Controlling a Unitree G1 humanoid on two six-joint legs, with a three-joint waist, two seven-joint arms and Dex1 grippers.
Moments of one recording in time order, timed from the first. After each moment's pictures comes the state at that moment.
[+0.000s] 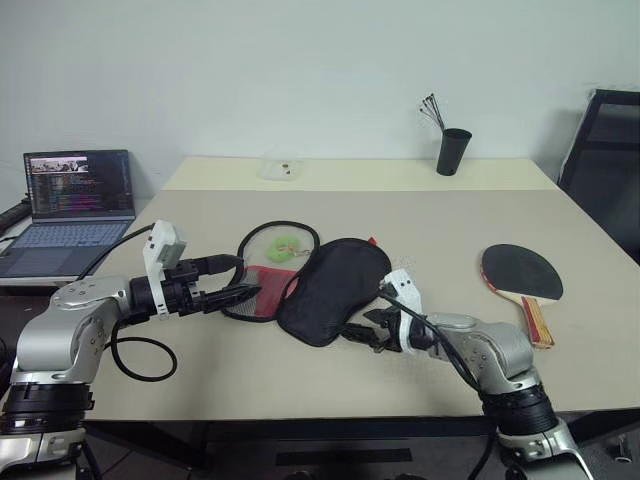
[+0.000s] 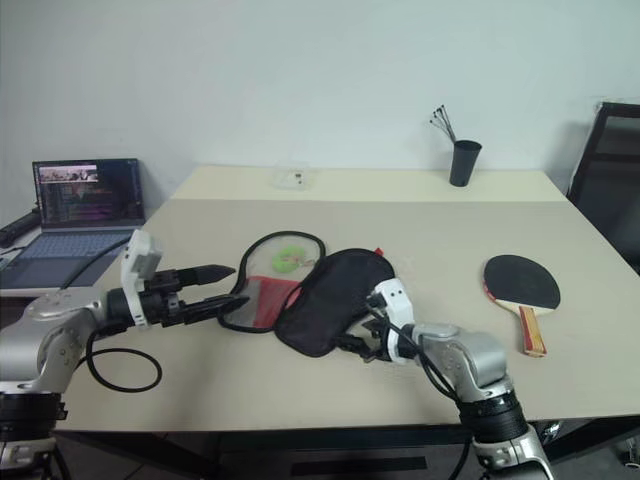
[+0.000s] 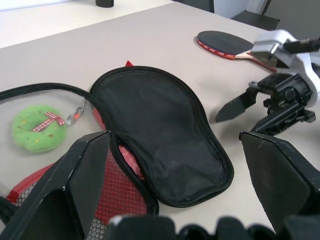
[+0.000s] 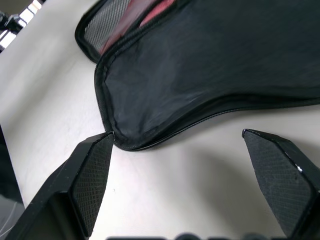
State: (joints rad) left arm -0.43 0.86 0.21 0.07 -0.58 0.56 -1.15; right arm -0.54 -0.19 0.12 -0.09 0.48 1.12 0.44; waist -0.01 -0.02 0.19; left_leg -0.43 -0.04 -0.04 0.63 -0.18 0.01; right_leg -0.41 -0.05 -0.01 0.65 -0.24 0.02
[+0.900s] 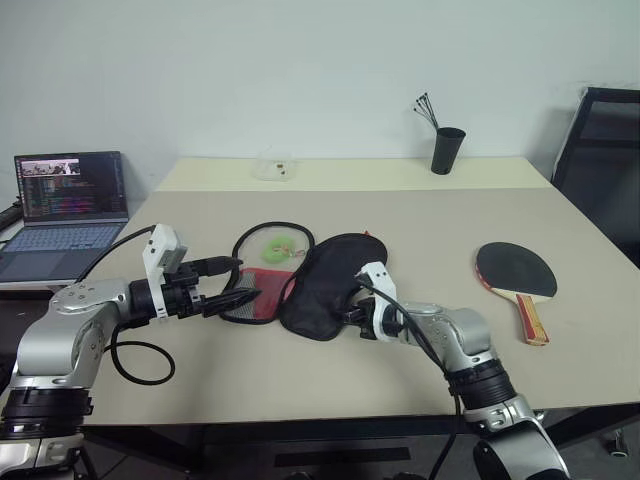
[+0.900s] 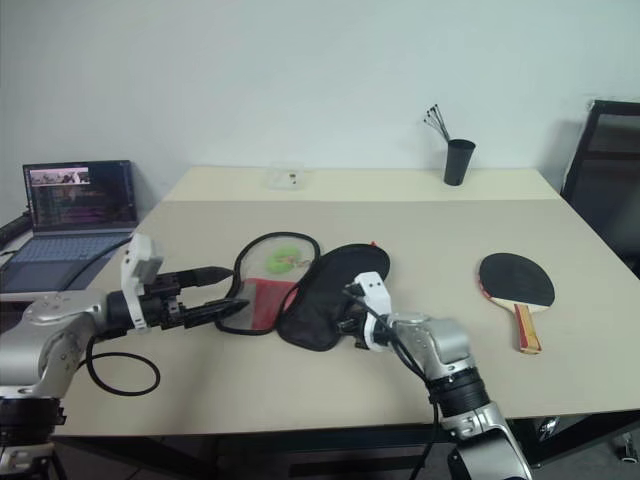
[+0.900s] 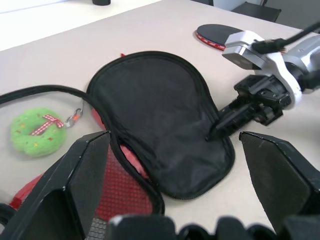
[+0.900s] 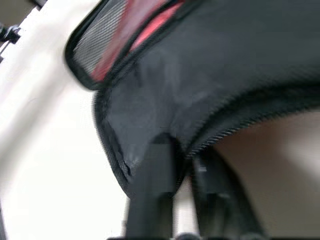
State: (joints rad) left arm -0.40 0.86 0.20 0.04 -0.55 0.49 -1.15; right arm -0.66 -0.11 0.09 0.13 0.42 1.04 0.44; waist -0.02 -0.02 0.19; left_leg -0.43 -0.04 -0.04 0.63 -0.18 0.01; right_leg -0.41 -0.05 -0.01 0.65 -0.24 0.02
